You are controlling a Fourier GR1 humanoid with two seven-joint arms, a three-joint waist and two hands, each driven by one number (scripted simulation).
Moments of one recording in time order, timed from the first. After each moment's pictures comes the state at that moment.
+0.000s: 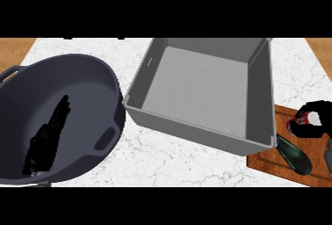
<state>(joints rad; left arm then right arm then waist) 0.03 0.17 0.07 -1.59 -0.21 0.02 0.07 -0.22 -0.48 -0.11 -1.30 0.71 0.20 0.51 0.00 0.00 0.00</state>
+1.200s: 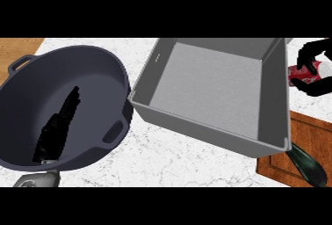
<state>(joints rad) -0.06 0.16 0.05 -1.54 -0.22 0.00 0.08 -0.71 -0.69 -0.02 -0.86 0.63 0.25 -0.66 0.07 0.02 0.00</state>
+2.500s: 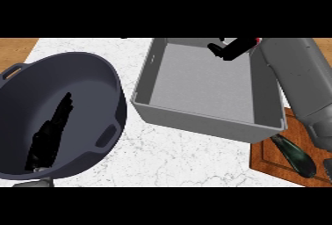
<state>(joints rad) 0.00 0.16 0.08 -1.56 -0.22 0.00 0.07 -1.17 -0.34 0.03 -0.64 0.53 0.40 -0.56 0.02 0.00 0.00</state>
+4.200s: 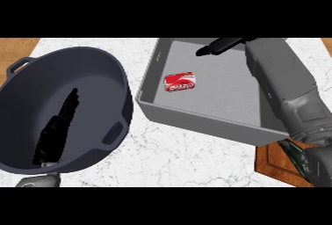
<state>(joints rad) -0.04 0.14 0.06 -1.56 -0.24 0.00 0.08 -1.29 -0.24 -0.36 -0.23 0.28 0.26 -0.44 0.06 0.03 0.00</state>
